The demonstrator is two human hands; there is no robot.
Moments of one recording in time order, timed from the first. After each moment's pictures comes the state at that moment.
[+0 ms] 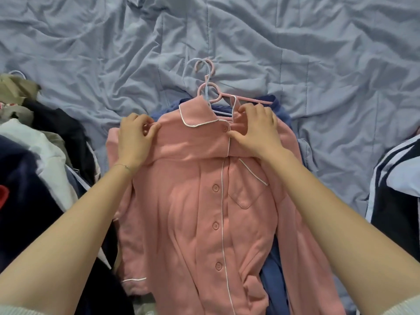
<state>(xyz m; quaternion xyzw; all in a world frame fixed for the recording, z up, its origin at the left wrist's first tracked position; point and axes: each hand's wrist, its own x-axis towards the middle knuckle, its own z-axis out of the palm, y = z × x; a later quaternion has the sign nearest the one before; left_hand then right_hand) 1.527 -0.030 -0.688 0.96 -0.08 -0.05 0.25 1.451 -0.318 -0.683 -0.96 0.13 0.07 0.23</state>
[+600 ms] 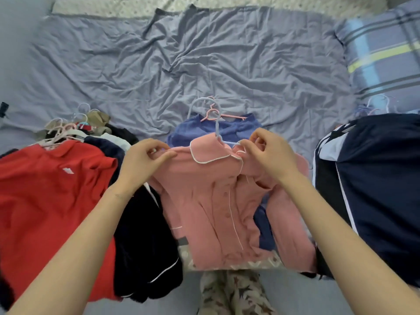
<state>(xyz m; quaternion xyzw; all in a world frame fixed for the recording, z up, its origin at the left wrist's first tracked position) 1.389 0.041 -0.433 0.91 -0.18 -0.08 0.37 1.288 -0.258 -0.418 -0.91 0.18 -0.04 0.37</state>
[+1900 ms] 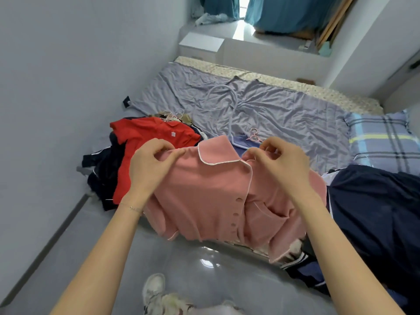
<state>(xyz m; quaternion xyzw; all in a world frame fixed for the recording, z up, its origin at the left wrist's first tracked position) 1.026 0.252 -0.163 0.88 -0.05 0.20 0.43 1.002 -0.037 -0.119 -0.93 0.09 -0.14 0.34</state>
